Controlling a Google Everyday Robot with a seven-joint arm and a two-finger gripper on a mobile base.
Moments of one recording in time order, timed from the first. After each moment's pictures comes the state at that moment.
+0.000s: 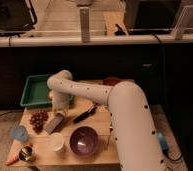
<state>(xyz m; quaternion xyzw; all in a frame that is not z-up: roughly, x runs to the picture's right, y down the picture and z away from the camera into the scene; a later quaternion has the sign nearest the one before) -0.220 0.132 0.850 -0.25 -0.35 -0.59 0.68</state>
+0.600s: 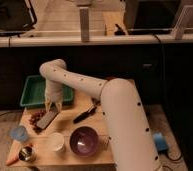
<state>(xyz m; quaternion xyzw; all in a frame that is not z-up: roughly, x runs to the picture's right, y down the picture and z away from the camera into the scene) -0.249 0.115 0.808 -0.28 -0.38 -0.61 0.64</state>
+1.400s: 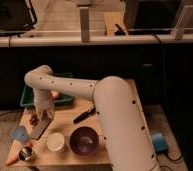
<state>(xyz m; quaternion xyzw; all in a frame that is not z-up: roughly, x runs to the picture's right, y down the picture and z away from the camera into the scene) -0.275 0.151 0.780 -0.28 -0.36 -0.64 0.61</state>
